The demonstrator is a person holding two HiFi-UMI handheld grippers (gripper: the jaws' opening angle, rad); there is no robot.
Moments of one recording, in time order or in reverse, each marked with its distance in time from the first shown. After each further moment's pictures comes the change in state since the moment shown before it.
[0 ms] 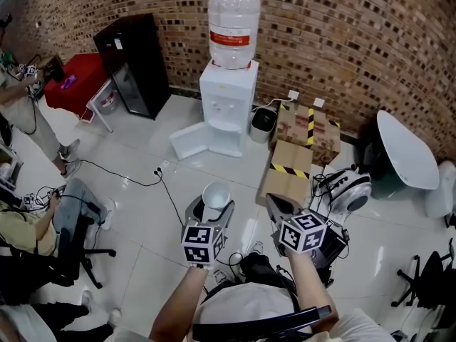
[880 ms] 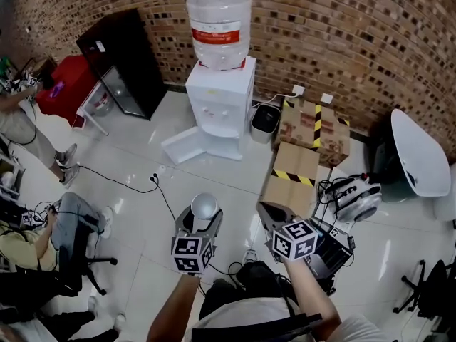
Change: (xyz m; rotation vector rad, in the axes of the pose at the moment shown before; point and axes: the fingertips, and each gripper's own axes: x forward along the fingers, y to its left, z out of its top) left arm 0.117 0.041 -0.024 -0.003 0.086 0.067; right arm 0.092 -0.098 -0.013 0.022 0.083 0.055
